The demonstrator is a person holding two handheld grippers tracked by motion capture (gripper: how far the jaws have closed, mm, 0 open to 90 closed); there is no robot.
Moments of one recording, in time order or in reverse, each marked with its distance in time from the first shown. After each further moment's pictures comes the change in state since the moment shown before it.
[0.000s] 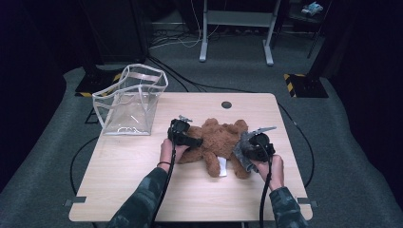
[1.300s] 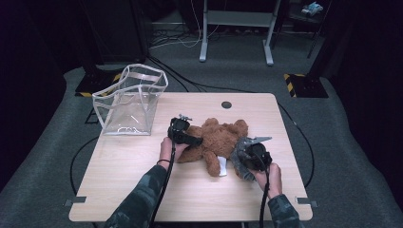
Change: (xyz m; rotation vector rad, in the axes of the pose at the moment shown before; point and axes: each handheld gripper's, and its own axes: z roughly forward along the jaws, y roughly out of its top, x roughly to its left) left arm 0.003 0.005 0.001 0.021 -0.019 -0.014; right arm 0.012 -0.025 0.003 -0.011 0.008 -0.070
